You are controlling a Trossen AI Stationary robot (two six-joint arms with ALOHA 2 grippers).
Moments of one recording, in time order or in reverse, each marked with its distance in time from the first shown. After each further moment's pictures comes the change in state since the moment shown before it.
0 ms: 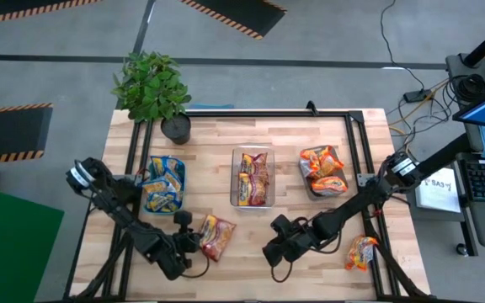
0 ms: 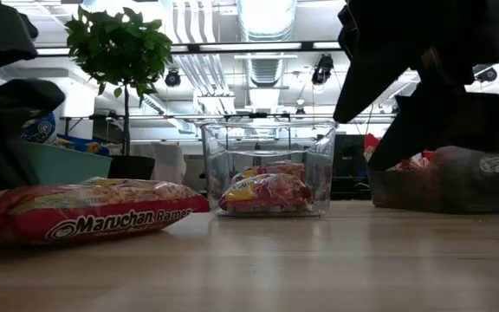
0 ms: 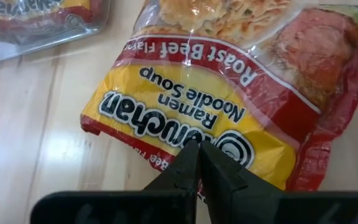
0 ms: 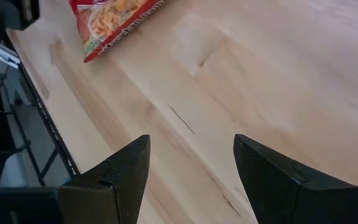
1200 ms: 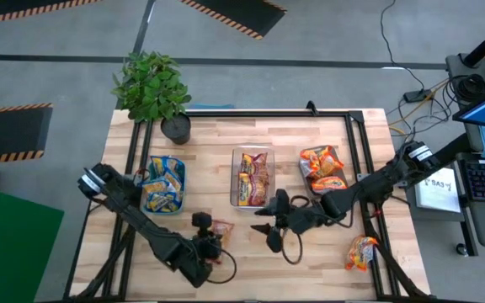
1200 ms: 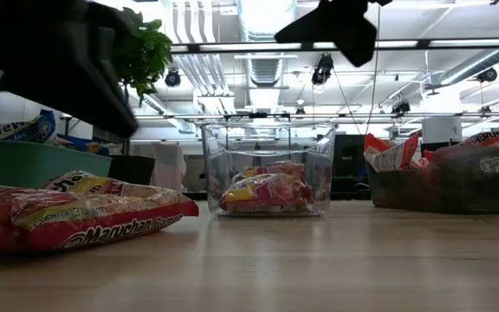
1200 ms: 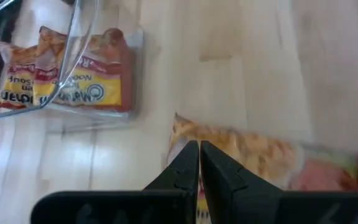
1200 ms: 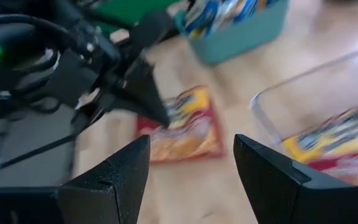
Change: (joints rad) left arm 0.114 0.111 0.380 -0.216 -0.039 0.176; right arm -0.112 -0.207 -0.025 0.204 0.137 -0.766
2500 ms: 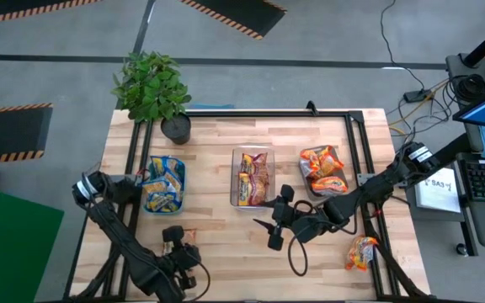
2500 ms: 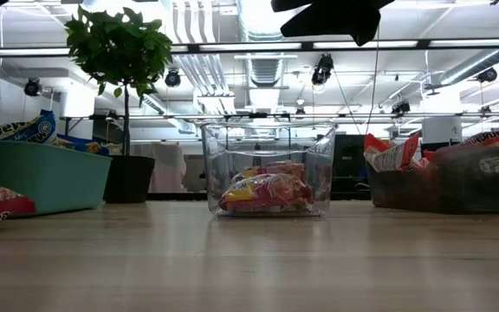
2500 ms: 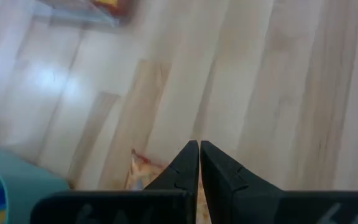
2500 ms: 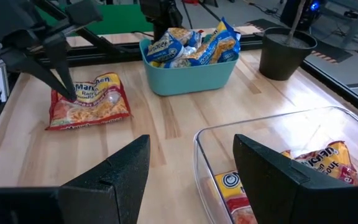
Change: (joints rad) left arm -0.192 0.033 0.192 -0.473 0.112 -0.678; right arm 0.057 0.009 -0.022 0.052 0.299 -0.320
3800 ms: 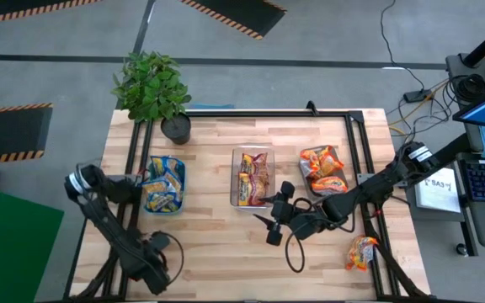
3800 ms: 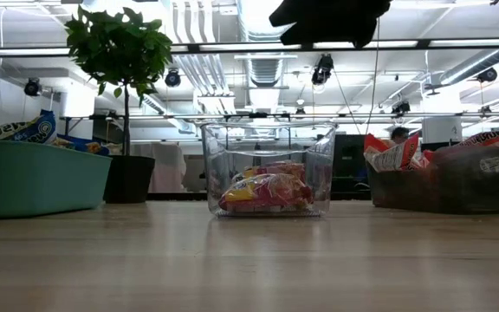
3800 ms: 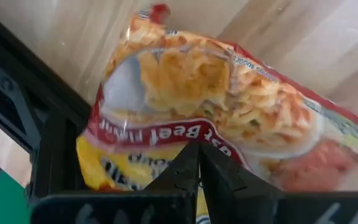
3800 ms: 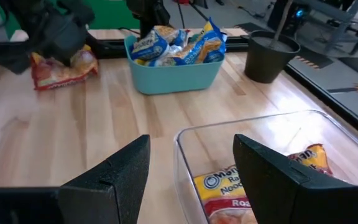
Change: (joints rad) left arm -0.070 -0.090 -0.309 -0.045 0.805 -0.534; right arm -0.023 0.000 -0.013 0.002 0.026 -0.050
